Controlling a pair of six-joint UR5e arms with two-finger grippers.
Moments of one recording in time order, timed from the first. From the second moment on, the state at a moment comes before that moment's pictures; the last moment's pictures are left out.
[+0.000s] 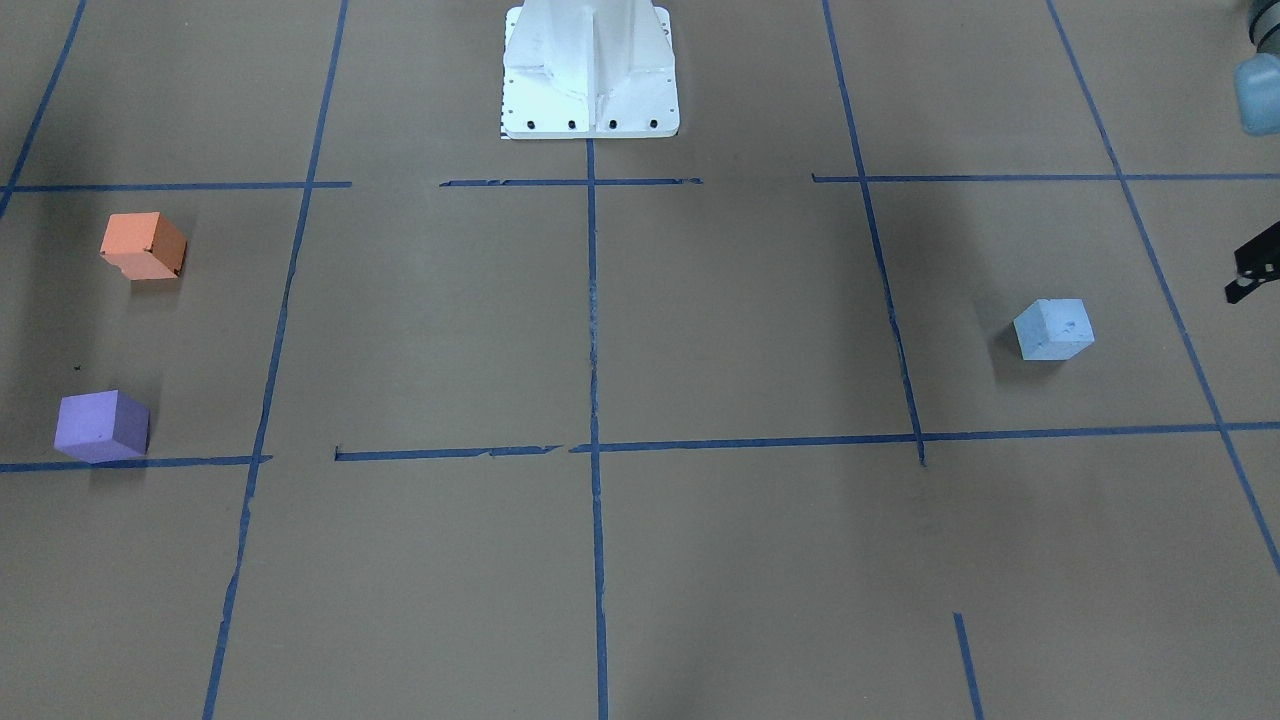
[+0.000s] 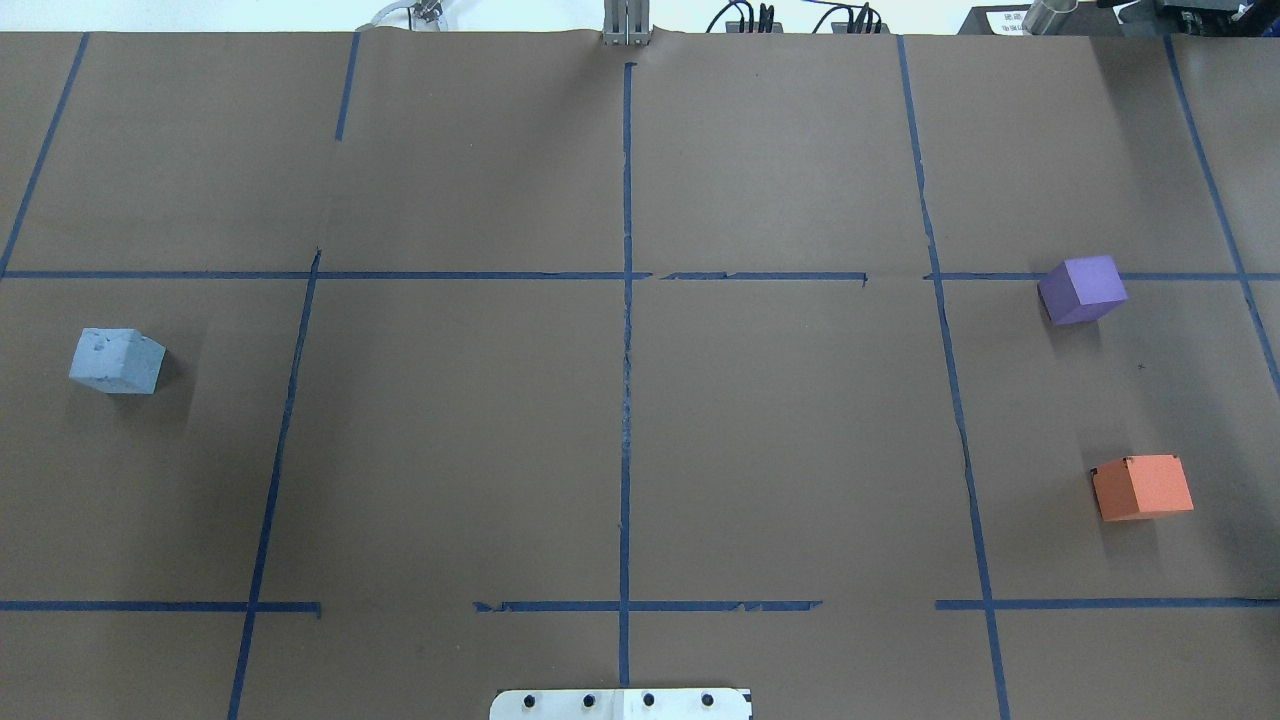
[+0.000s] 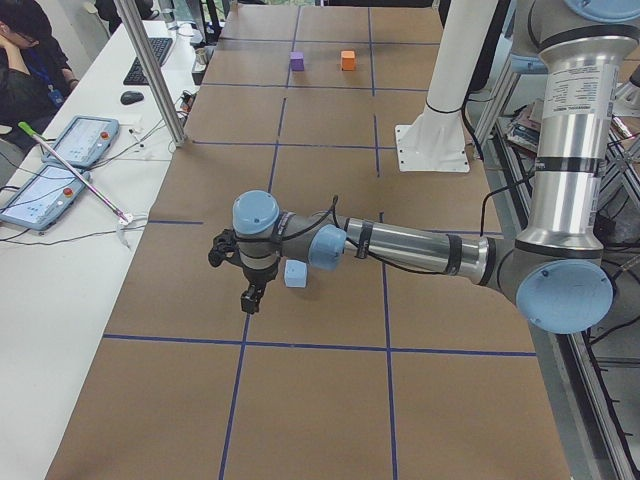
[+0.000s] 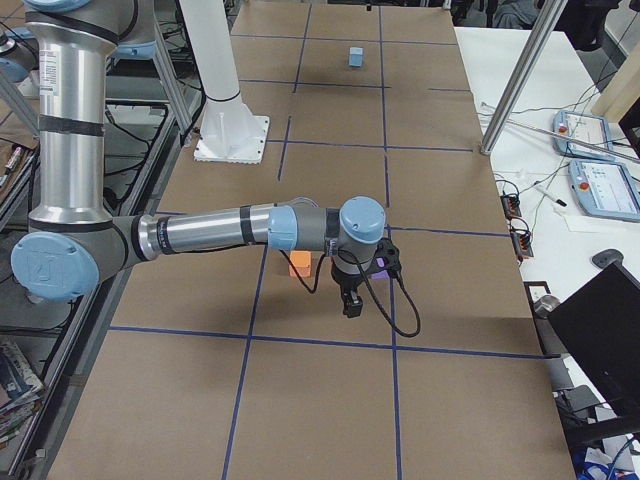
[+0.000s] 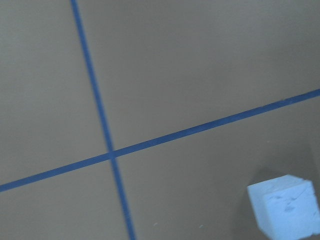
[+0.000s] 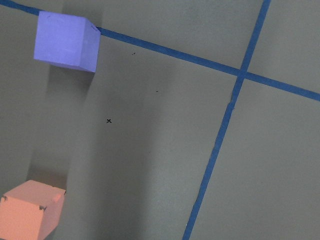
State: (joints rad) left arm -1.32 -1.60 -1.67 -1.85 -2.32 -0.19; right arm 1.49 -1.66 1.82 -1.74 2.36 -0.25
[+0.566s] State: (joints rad) left arm -1.05 -1.60 -1.64 -2.02 -2.17 -0.65; right arm 1.49 -1.66 1.82 -1.74 2.36 -0.25
